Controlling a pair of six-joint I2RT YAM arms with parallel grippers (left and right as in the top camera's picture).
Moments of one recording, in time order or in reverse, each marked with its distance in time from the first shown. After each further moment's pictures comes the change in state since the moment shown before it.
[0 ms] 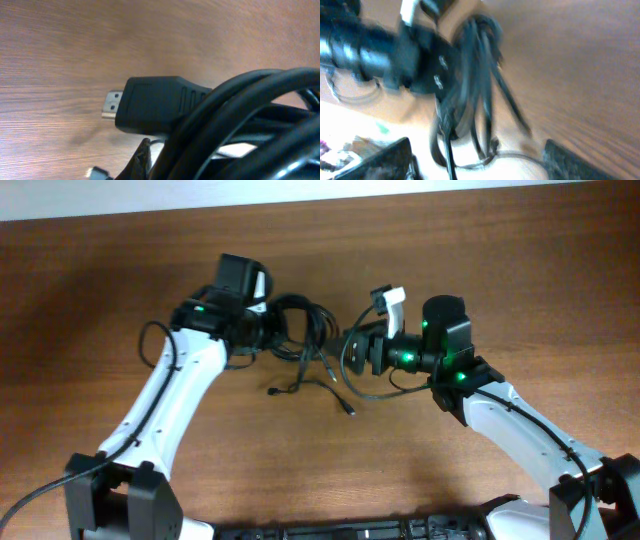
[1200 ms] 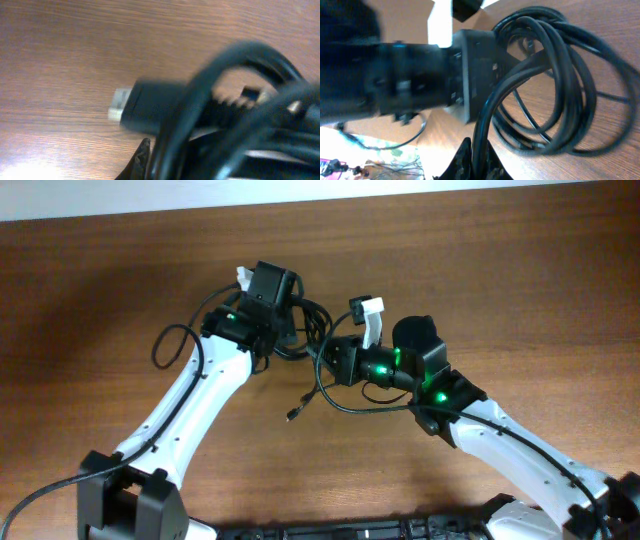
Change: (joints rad) left arm -0.156 0.000 -0.003 0.040 -0.419 -0.008; right arm 0.207 -0.063 0.000 0.066 0.258 0.266
